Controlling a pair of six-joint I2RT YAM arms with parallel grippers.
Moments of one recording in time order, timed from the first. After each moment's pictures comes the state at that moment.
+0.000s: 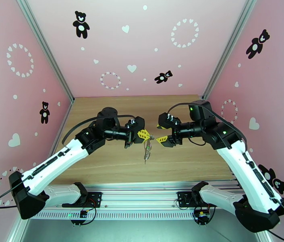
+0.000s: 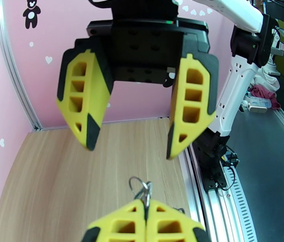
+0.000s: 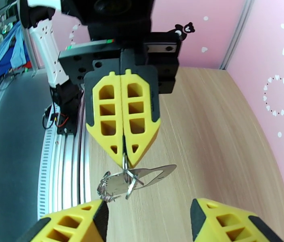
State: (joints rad) left arm -0.76 1.26 1.23 -0.31 0.80 0.34; right arm 0.49 1.13 1.46 -1.04 -0.77 -0.72
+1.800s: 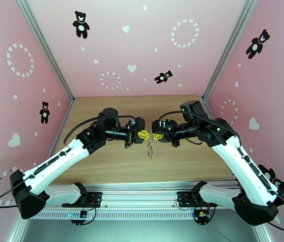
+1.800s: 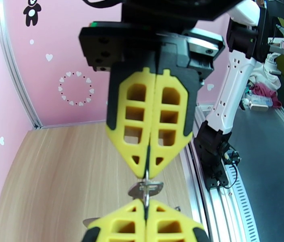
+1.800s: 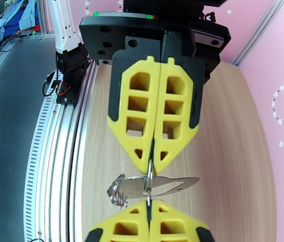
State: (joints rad) left arm -0.76 1.24 1.17 -0.24 0.80 0.31; right arm 0.57 1.18 1.51 -1.12 -0.67 -0.85
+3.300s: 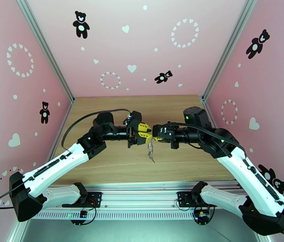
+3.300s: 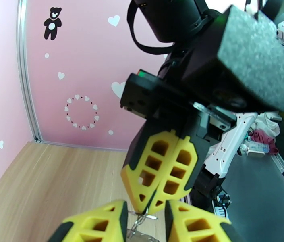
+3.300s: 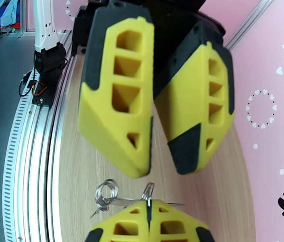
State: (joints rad) left arm -0.78 1.21 1.11 0.01 0.74 0.03; right arm 0.64 1.06 1.37 -0.93 -0.53 -0.80
